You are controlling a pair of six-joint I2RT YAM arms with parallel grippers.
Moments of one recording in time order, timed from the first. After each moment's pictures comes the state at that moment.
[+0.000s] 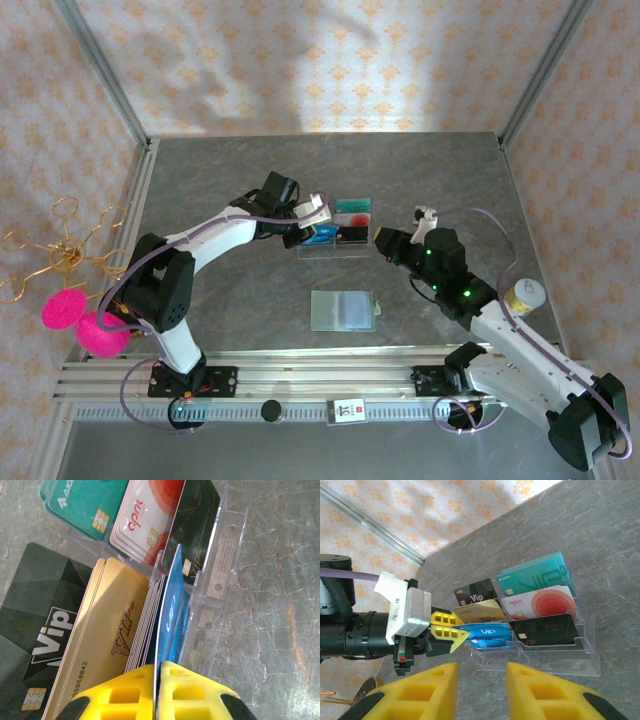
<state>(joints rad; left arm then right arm) -0.45 1.74 1.21 -0.42 0.31 0.66 0.54 0.83 0.56 -0.05 -0.07 0.72</state>
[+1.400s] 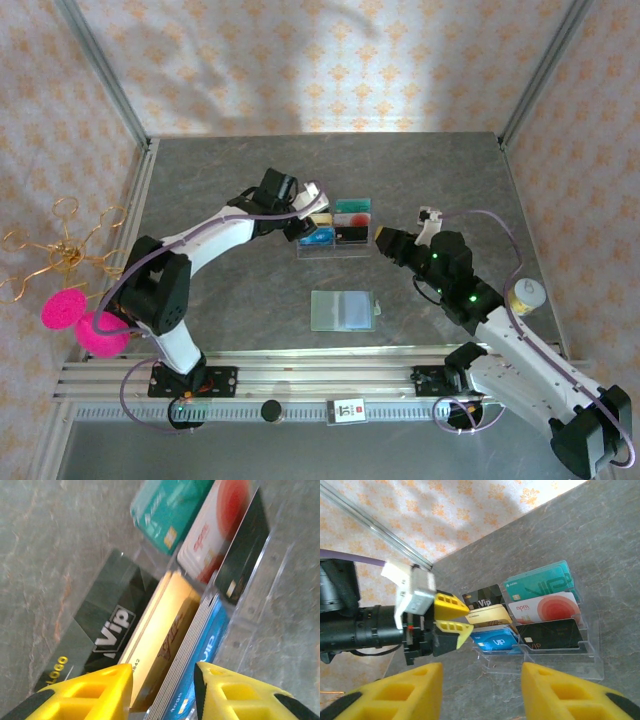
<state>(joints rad) -0.45 1.69 1.21 -0.34 0.25 0.47 0.54 0.77 0.56 -0.07 -0.07 0.71</state>
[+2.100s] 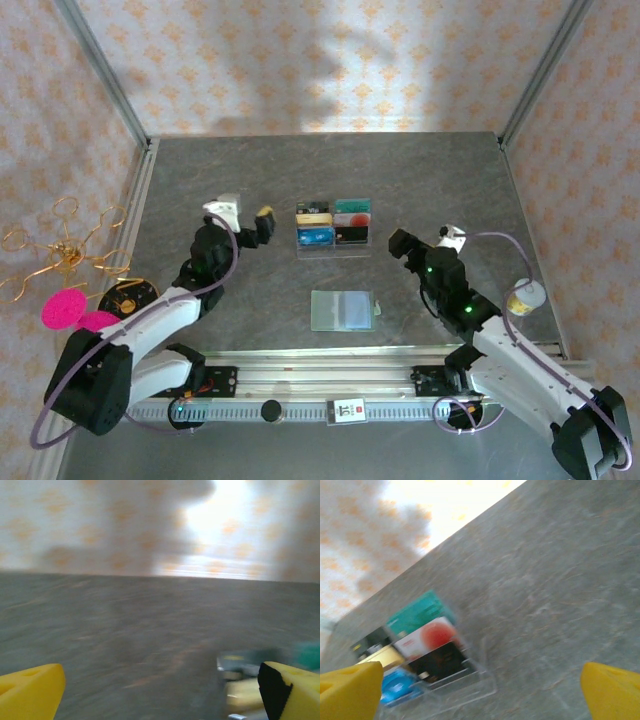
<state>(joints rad) -0.31 1.12 0.43 0.51 -0.23 -0.22 0.54 0.73 0.40 -0.07 0.40 0.80</state>
